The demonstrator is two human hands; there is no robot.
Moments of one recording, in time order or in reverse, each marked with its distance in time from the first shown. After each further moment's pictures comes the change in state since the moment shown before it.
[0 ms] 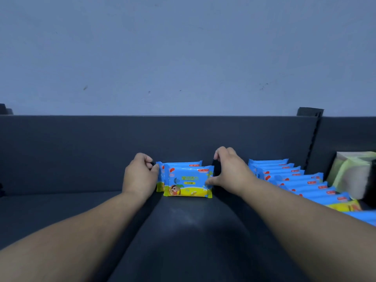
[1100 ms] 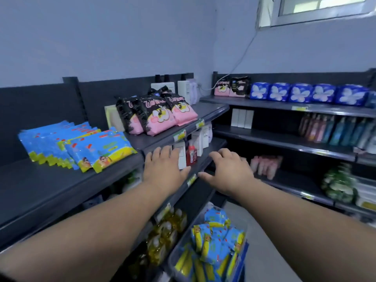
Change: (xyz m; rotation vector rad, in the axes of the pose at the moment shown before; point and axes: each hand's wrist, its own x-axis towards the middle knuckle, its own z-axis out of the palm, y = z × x) left_hand -0.454 0.236 0.127 0.365 -0.650 1.137; right_hand -0.506 0.167 -0.181 -0.513 0.156 0.862
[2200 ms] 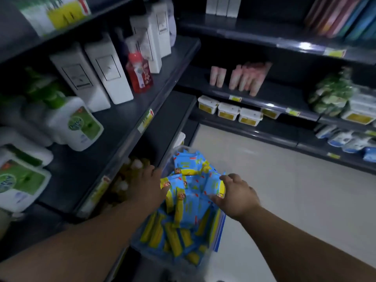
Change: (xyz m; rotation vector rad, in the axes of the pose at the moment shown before) left_hand 0.062 0.047 0.387 -0.128 -0.675 0.136; right_hand 0.043 0.169 0.333 0.107 -0.612 0.456
